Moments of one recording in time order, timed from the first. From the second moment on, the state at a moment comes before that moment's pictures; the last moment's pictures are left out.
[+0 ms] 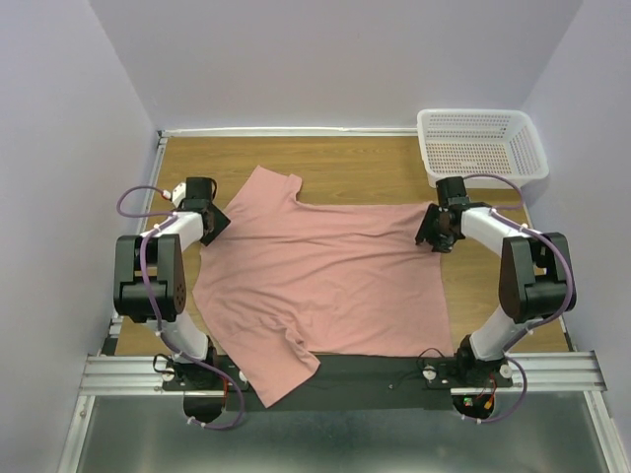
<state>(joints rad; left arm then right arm) 0.03 1.70 0.95 -0.23 -0.17 -0.77 0.11 1.68 0.98 -0.44 0.05 0.55</state>
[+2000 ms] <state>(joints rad) 0.00 1.86 1.20 -0.43 -0.07 -0.34 0.10 1.72 1.22 -0.60 0.09 0.45</state>
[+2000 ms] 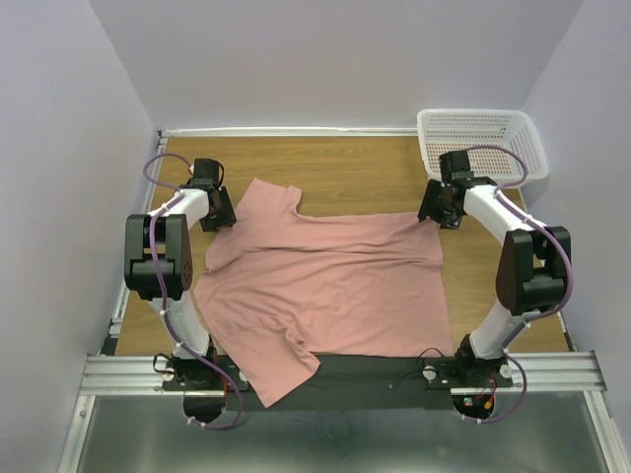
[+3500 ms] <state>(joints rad) -0.02 1.88 1.22 -0.39 -0.08 -0.36 -0.01 1.91 1.26 -0.33 -0.10 0.28</state>
